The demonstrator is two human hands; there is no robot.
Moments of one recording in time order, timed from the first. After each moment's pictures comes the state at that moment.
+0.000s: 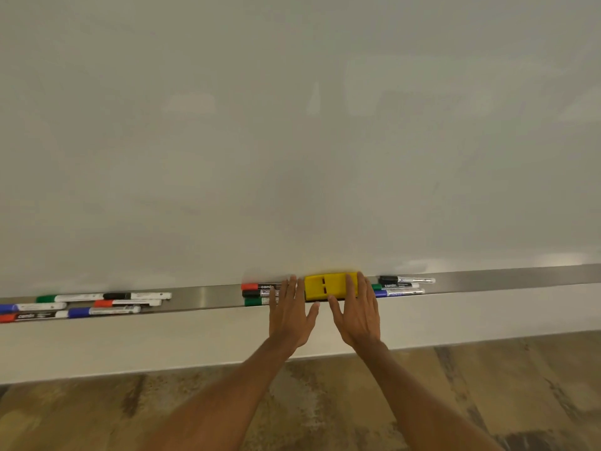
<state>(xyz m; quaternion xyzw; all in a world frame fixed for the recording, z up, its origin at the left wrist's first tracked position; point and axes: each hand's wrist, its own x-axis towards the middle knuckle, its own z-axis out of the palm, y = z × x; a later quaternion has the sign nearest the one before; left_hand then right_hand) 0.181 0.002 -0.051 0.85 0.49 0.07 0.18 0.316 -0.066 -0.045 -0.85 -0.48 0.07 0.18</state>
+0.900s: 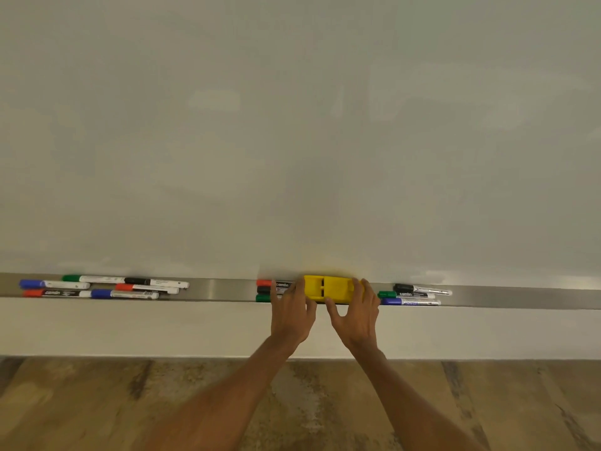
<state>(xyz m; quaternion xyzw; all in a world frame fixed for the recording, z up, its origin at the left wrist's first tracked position) 0.165 0.007 -0.038 0.81 0.52 0.17 0.21 0.294 -0.050 -0.052 -0.83 -0.46 0.06 0.32</state>
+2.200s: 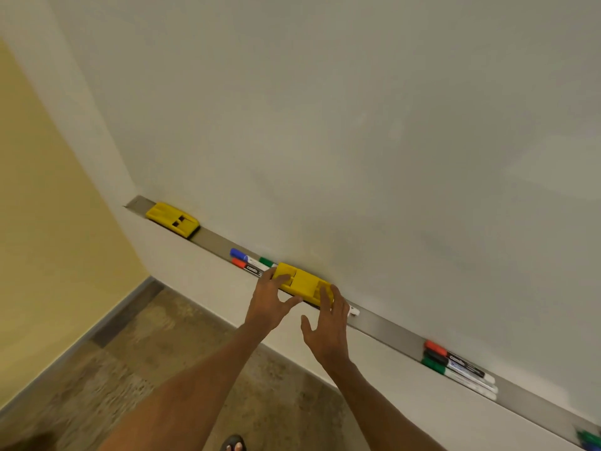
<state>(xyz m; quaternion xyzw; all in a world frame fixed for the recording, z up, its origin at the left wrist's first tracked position) -0.209 0.124 -0.029 0.61 0.68 0.30 0.29 -0.063 0.095 -0.059 -0.64 -0.71 0.11 0.29</state>
